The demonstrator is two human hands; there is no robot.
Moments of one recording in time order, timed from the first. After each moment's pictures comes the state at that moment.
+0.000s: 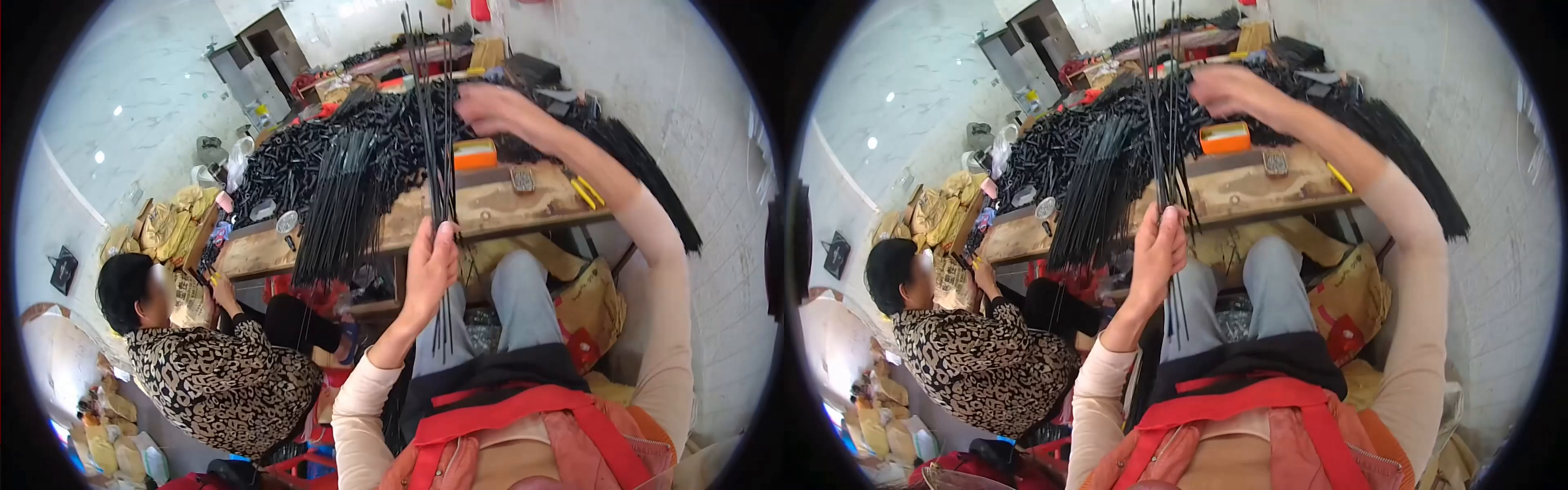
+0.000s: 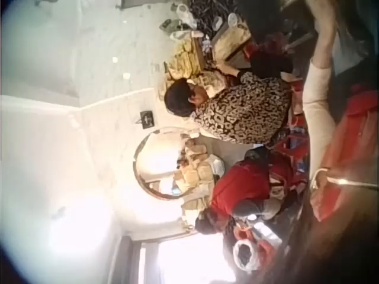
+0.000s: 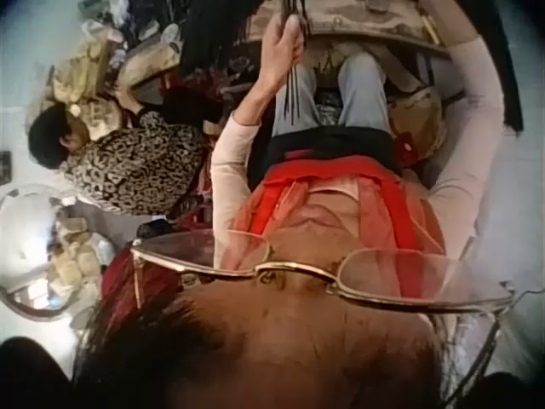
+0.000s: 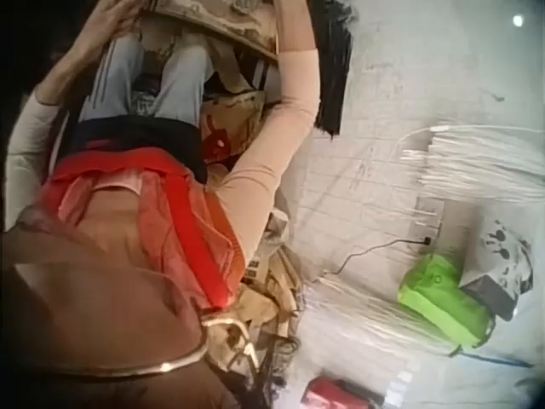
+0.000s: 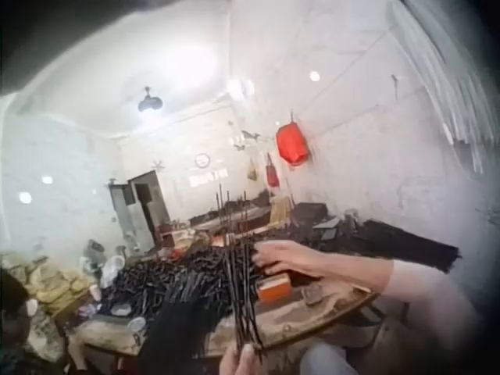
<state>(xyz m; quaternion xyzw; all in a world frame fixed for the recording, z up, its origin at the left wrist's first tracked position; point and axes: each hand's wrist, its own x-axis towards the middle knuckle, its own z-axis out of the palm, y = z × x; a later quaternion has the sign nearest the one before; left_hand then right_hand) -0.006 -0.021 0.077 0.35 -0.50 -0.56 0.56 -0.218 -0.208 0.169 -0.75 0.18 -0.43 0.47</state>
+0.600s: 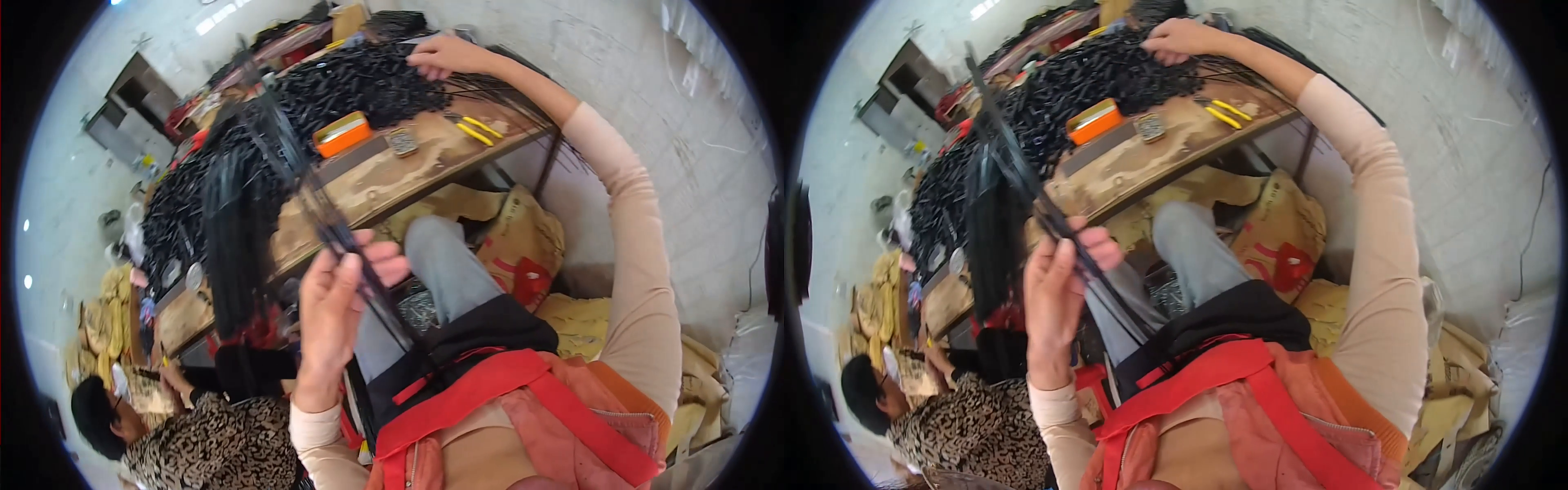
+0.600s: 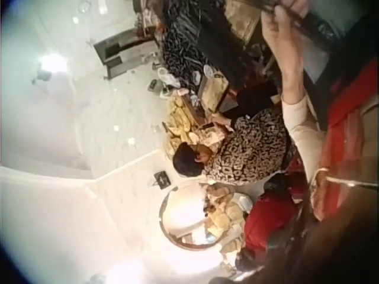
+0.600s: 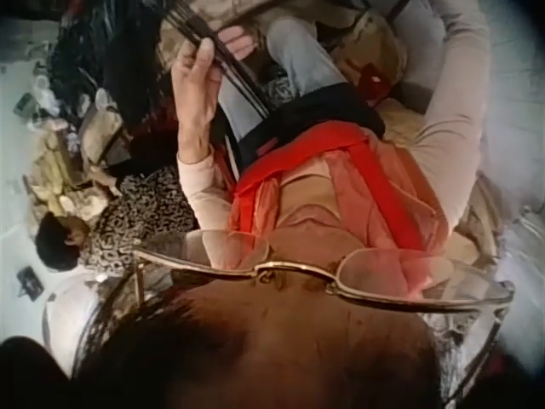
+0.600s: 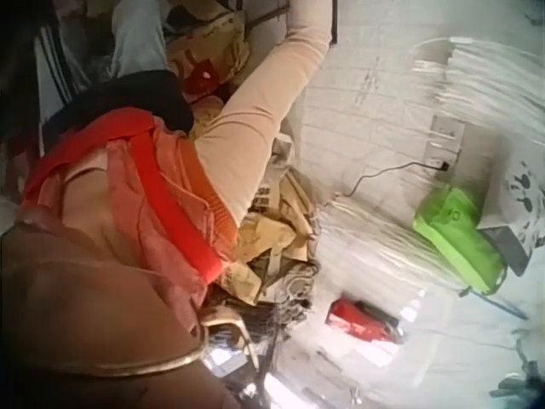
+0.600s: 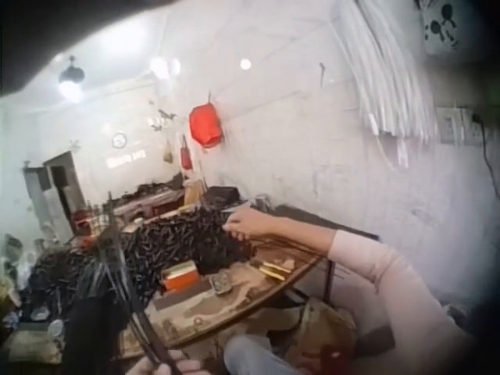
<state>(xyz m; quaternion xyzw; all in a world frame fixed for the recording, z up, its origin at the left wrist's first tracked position) -0.011 -0.011 0.094 0.28 -0.48 -0.69 0.46 -0.360 -0.281 0.135 -0.78 0.51 -0.29 0.20</state>
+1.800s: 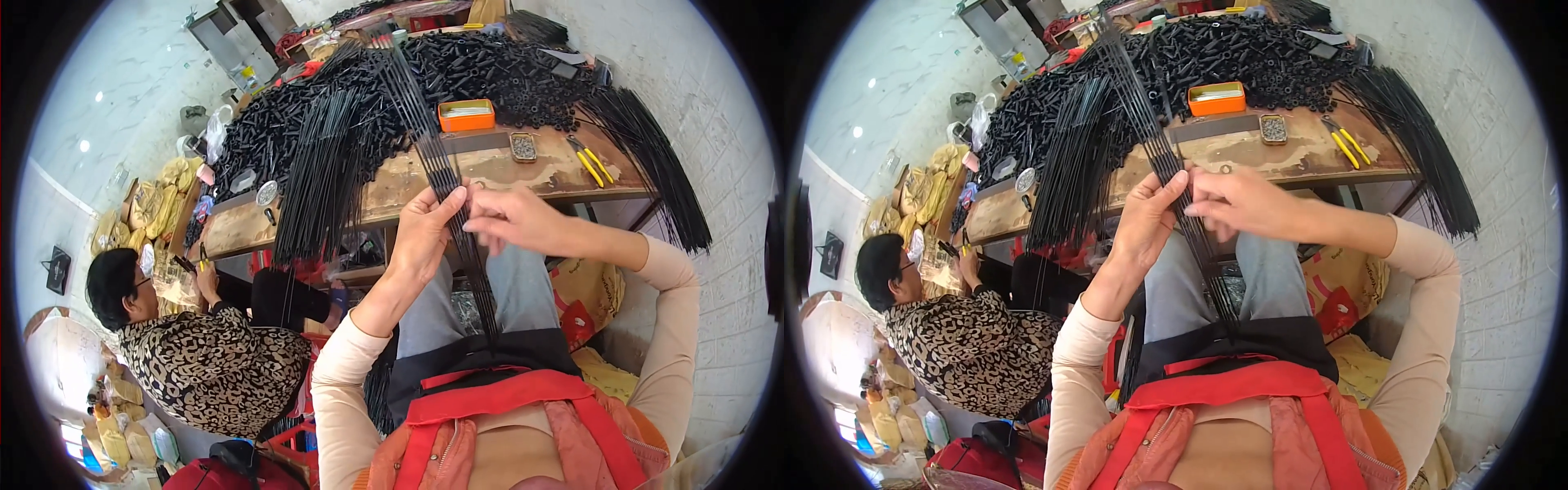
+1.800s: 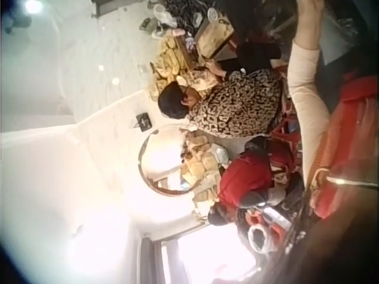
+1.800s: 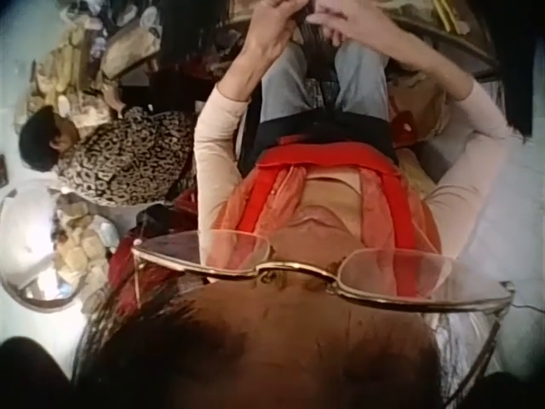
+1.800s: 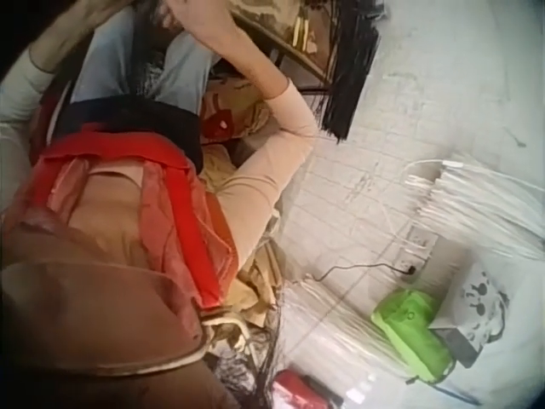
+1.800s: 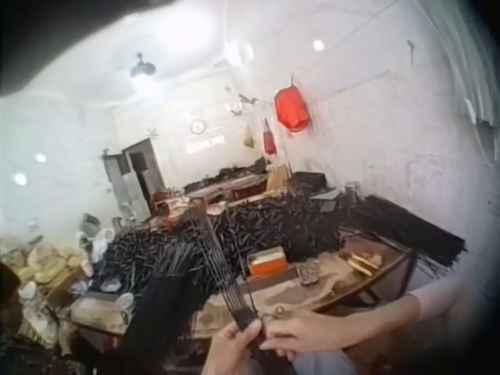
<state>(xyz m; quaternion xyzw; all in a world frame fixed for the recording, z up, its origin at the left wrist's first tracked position) -0.013 -0.081 0.056 0.32 -0.37 -0.66 0.57 -0.201 -0.101 0.086 -0.77 0.31 -0.26 0.48</state>
